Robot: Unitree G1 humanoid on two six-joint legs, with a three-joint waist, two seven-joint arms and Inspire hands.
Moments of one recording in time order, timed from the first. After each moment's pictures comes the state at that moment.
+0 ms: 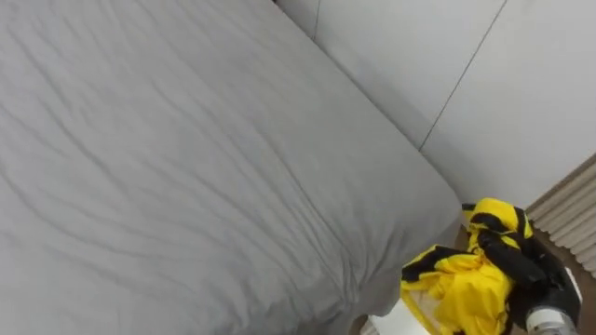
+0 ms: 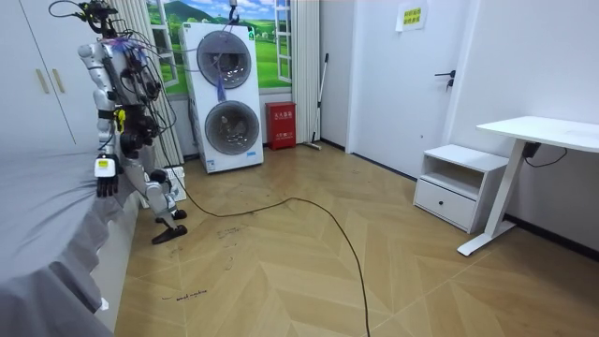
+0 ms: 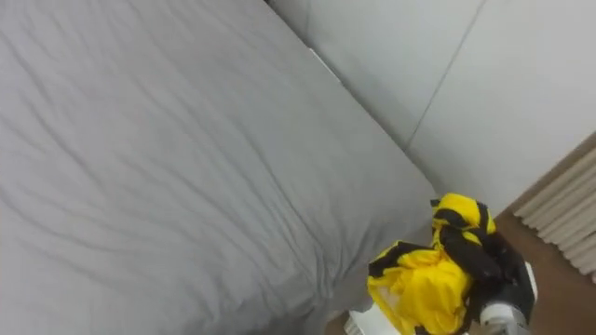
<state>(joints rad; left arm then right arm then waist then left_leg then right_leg) 0.18 0.21 0.02 1.17 -0.14 0.11 0.23 0.21 -0.26 -0.26 0.41 0.63 0.01 -0.07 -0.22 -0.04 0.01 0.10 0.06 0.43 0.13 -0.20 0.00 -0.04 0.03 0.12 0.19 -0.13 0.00</state>
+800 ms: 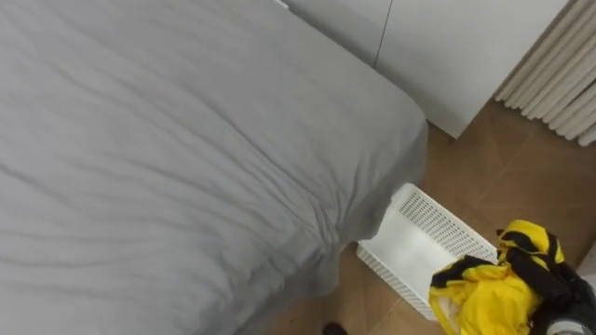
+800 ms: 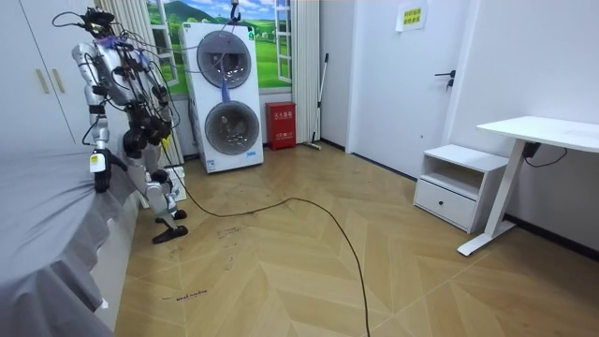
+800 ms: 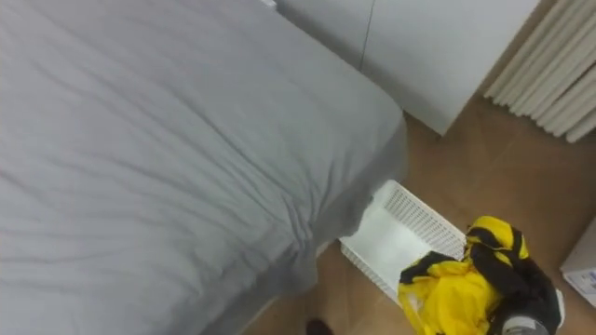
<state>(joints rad) 0.15 0.21 -0.12 1.17 -0.17 0.15 0.21 0.05 -0.31 -0.31 0.75 0.63 -0.09 -0.11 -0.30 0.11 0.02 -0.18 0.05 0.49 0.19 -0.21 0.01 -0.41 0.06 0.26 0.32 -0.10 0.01</state>
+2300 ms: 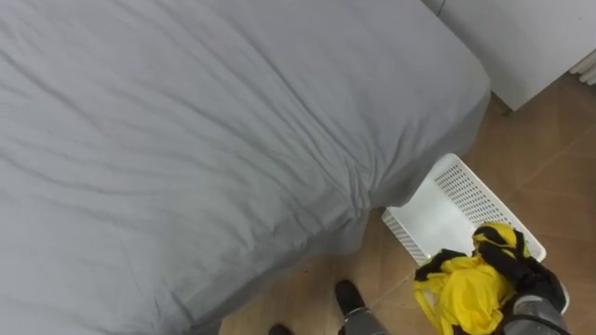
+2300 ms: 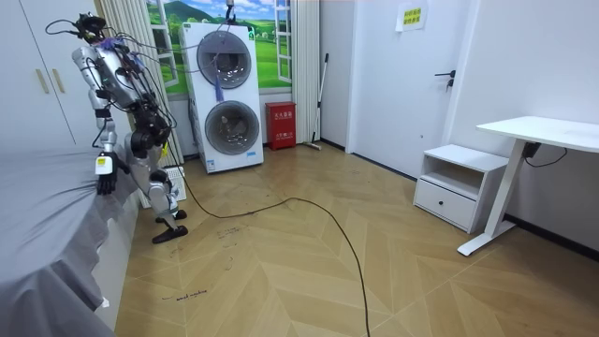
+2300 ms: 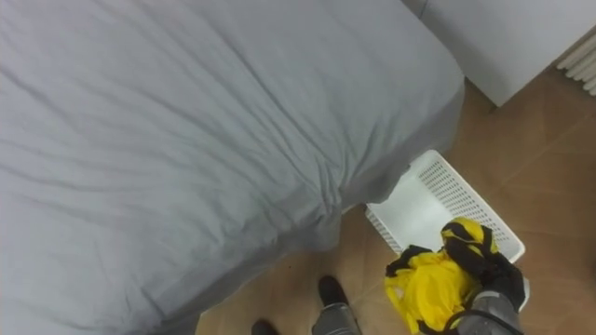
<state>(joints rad) -0.01 0.18 -0.30 1.21 -0.32 0.02 0.31 -0.24 -0.35 -0.18 1.17 0.66 -0.13 -0.23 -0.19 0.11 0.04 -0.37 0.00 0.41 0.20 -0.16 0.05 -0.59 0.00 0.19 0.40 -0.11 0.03</state>
